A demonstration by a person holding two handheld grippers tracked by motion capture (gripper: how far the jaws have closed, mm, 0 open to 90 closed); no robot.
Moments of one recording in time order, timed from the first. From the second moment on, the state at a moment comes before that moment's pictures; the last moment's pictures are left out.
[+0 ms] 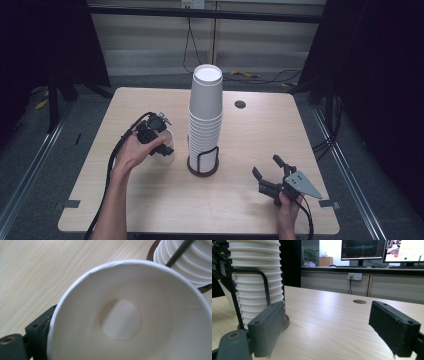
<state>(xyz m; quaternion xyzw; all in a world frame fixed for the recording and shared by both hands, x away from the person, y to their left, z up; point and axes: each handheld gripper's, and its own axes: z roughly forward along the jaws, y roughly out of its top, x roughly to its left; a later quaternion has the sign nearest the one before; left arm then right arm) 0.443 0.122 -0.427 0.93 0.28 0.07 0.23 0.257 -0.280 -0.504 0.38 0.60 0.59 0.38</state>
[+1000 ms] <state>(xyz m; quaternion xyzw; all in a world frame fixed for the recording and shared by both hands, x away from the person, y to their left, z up) 0.431 0.147 -0.457 0.90 0.30 0.07 0.31 0.257 -0.280 -0.504 0.38 0.60 0.59 0.38</state>
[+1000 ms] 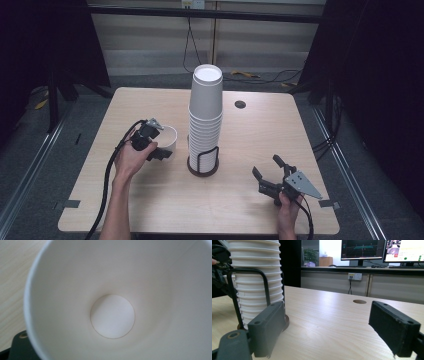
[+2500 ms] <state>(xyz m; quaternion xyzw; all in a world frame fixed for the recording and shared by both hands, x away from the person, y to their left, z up) 0.343 0.185 -0.463 0.79 0.35 0.14 0.49 0.257 -0.280 -0.504 0.38 0.60 0.59 0.38</state>
